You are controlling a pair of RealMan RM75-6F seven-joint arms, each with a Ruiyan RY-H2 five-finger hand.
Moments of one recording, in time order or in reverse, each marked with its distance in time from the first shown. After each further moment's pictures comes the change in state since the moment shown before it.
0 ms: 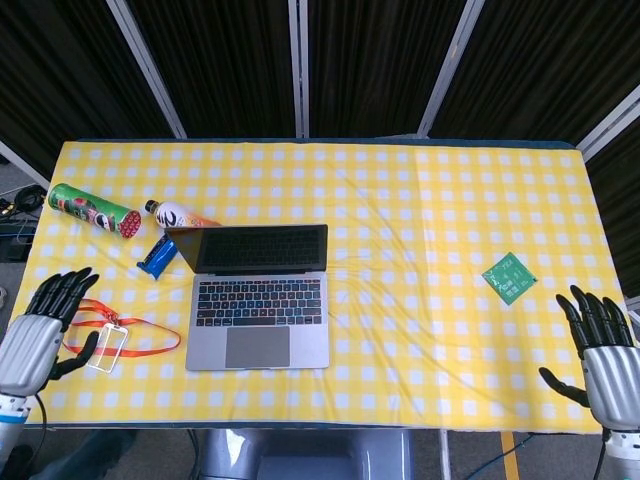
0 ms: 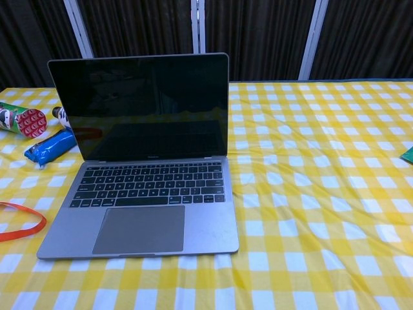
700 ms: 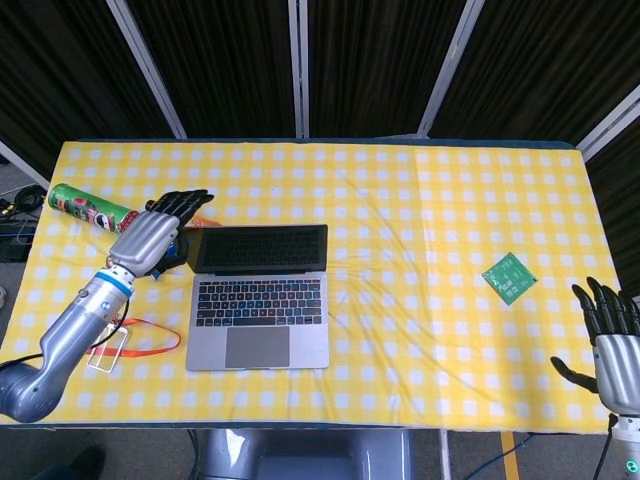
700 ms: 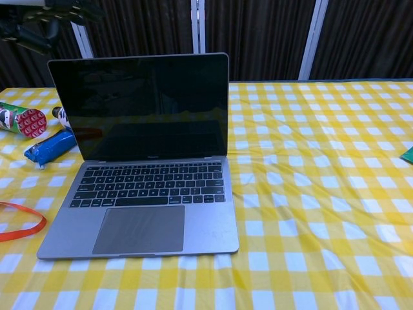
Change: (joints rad) left arm -0.559 -0.094 -0.272 0.123 -0.499 -0.612 0.050; right arm 0.023 -0.025 0.044 0.053 0.113 -0.050 0.011
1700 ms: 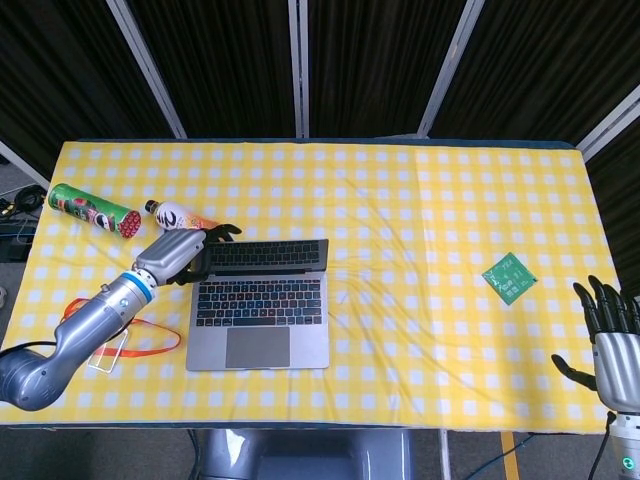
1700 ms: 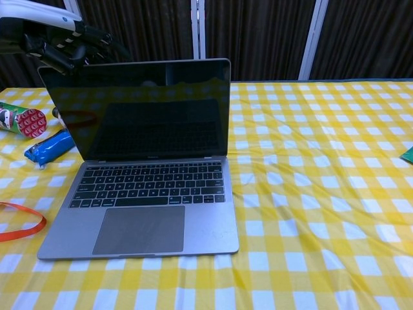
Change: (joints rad) left arm -0.091 0.081 0.010 -0.071 -0.102 -0.232 -0.130; right arm 0.002 -0.013 0.007 -0.007 0.019 0.002 -0.037
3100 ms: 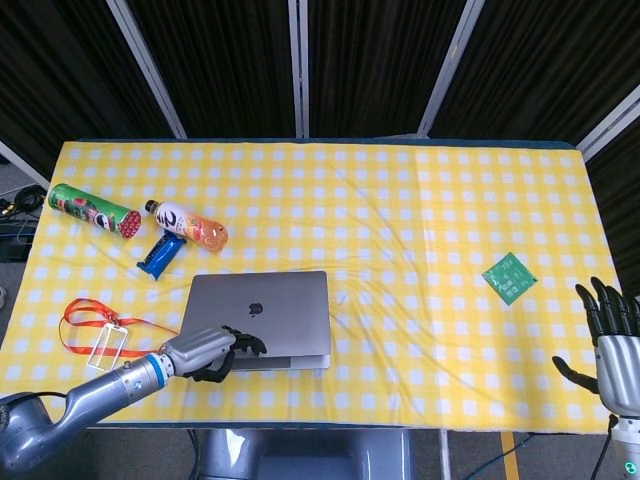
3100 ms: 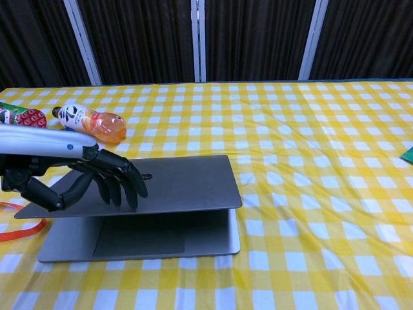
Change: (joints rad) left arm 0.062 -0.086 0.268 -0.071 0.595 0.021 -0.298; right arm -0.011 0.008 -0.004 -0.015 -0.011 0.019 0.004
